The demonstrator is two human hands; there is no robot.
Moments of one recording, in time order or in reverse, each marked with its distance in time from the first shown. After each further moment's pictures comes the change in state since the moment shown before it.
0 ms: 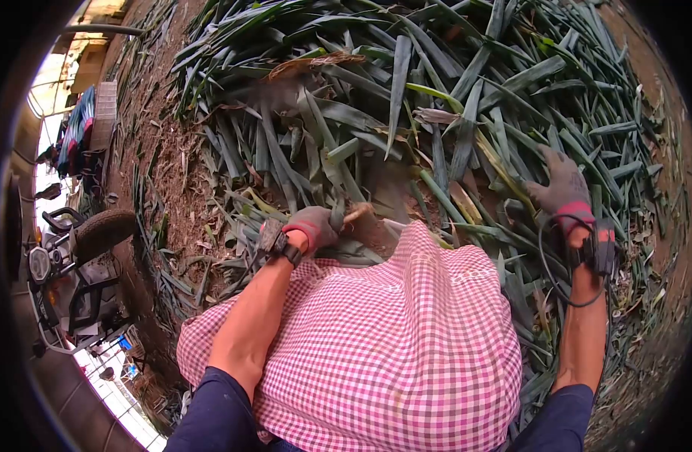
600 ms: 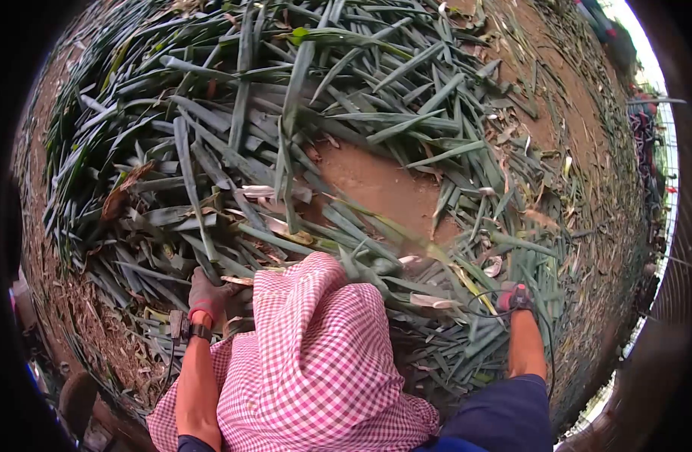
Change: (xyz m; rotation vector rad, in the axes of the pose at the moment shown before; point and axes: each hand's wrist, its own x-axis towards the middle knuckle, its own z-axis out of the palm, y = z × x) left_hand 0.010 0.083 0.006 -0.217 0.228 -0.071; right_hand -0.439 0.281 0.112 -0.383 -0.881 0.706
